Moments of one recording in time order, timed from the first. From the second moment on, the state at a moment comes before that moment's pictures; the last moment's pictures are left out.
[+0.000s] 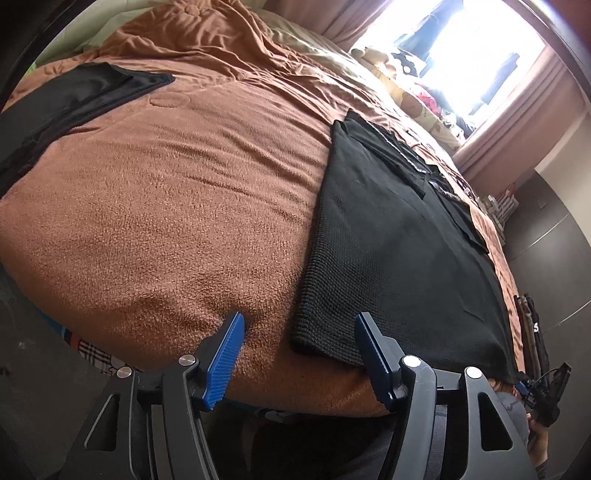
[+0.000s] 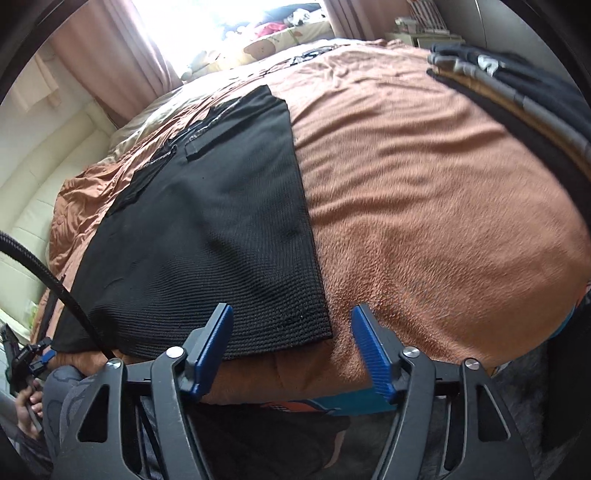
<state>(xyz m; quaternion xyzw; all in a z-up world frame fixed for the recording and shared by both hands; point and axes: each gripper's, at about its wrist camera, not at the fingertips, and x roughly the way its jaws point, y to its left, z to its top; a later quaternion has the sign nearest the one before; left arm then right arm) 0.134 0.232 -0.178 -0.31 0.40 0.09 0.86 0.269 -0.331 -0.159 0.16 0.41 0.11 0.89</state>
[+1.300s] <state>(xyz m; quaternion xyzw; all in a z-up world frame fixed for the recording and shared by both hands) 0.160 0.231 -0.188 -0.42 0.39 0.06 0.82 0.268 -0.365 -0.210 0.40 0.38 0.20 0.81</state>
